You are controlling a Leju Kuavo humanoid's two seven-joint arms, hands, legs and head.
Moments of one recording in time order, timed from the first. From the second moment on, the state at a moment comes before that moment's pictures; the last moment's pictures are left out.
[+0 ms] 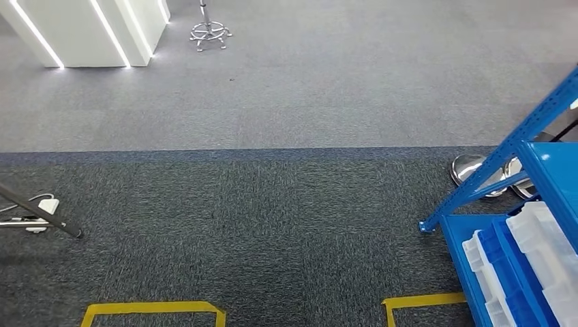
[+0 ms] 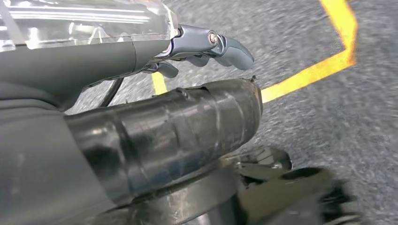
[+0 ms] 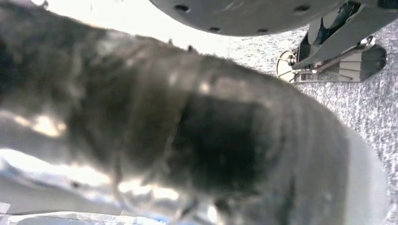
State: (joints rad) left arm -0.06 -0.21 1.02 -0.21 -1.26 0.28 -0.19; right arm -0.03 0.19 -0.78 -0.22 0.70 -0.28 -0.13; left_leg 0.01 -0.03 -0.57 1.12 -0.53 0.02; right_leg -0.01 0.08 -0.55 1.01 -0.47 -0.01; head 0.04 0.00
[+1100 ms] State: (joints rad) left arm -0.07 -0.22 1.03 -0.21 -1.25 0.27 -0.21; right arm -0.03 0.19 -0.78 -0.22 0.73 -0.27 -0.13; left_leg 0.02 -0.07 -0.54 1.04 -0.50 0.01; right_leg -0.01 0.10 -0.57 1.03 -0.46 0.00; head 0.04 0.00
